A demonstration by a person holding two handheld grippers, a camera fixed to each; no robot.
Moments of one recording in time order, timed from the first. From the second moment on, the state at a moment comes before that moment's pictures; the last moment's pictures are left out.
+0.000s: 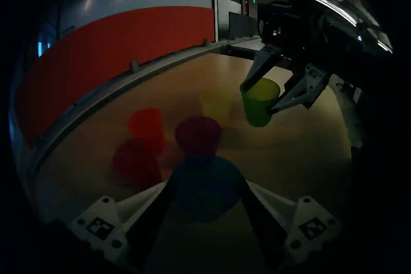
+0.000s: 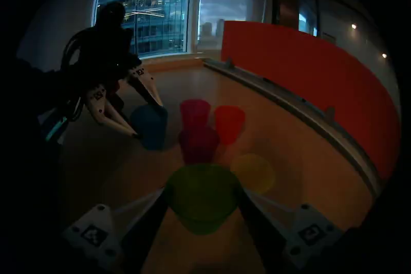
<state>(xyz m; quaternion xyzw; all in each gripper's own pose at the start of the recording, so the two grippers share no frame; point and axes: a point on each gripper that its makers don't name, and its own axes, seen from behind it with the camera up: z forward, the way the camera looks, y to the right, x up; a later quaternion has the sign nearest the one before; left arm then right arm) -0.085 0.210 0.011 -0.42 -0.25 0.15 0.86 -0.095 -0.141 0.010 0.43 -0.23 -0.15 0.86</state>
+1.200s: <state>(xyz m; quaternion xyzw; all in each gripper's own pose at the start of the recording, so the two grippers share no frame) -0.111 0.206 0.013 -0.42 -0.26 0.14 0.86 -0.110 -0.146 0.011 0.43 -0.25 -0.15 0.86</state>
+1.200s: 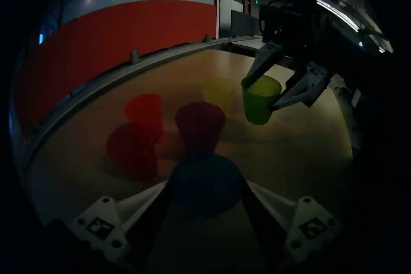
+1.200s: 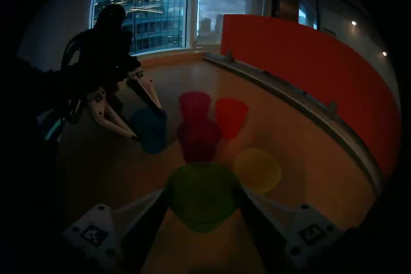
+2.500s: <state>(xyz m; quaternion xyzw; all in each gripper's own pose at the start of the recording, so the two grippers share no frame) -0.120 0.176 -0.003 -0.40 -0.28 0.12 0.86 -0.139 -0.167 0.005 0.43 -0.25 -0.13 0.86</state>
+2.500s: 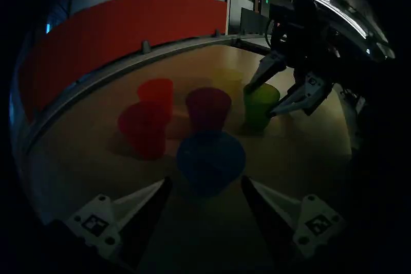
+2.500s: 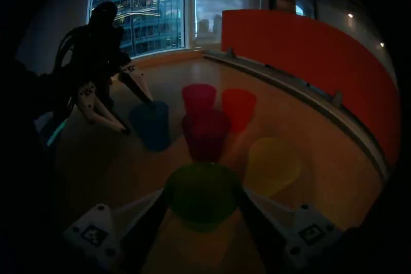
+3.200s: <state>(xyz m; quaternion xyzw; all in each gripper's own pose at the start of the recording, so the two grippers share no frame) -0.118 0.173 -0.006 -0.39 -0.28 0.13 0.87 -0.143 -0.161 -0.001 0.42 -0.26 -0.14 0.86</state>
